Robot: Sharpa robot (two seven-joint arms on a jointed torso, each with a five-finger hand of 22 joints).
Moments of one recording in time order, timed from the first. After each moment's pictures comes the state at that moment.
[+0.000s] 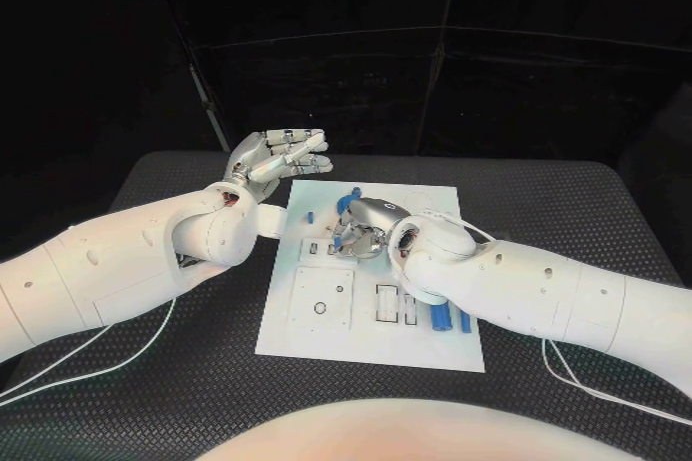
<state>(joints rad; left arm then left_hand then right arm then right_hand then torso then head) 1.04 -0.82 0.11 1.49 -0.04 -0.33 0.46 1.42 -0.02 -0.02 0.16 0.09 0.92 0.21 0.09 0.07 1.03 0.17 0.09 0.07 1.11 0.11 0.14 0.26 0.18 1.04 0.22 0.22 0.09 1.01 -0.45 0.03 1.38 -1.52 -0.27 -0.29 1.41 0.00 0.19 0.05 0.17 1.08 0.12 0.15 0.08 1.43 0.03 1.38 1.31 1.47 -0.03 1.55 1.31 0.11 1.30 0.08 1.38 1.08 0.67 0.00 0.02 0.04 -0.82</state>
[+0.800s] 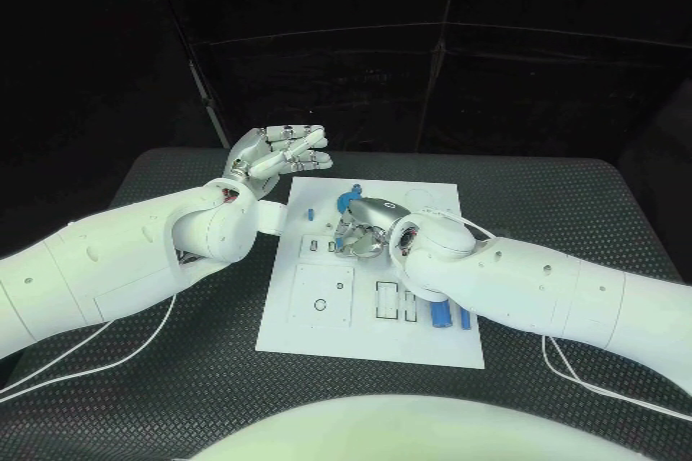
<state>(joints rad) 1.04 -0.82 0.11 1.48 -0.04 -0.33 0.46 1.42 -0.02 -0.02 0.16 0.09 0.92 0.21 0.09 0.07 1.03 0.17 0.09 0.07 1.11 0.11 0.14 0.26 0.18 1.04 0.22 0.22 0.09 1.01 -0.45 0.03 1.37 -1.53 -0.24 -0.29 1.40 -0.01 0.19 0.05 0.17 1.08 0.12 0.14 0.09 1.43 0.03 1.38 1.31 1.47 -0.03 1.55 1.31 0.11 1.30 0.08 1.38 1.08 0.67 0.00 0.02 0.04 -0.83</state>
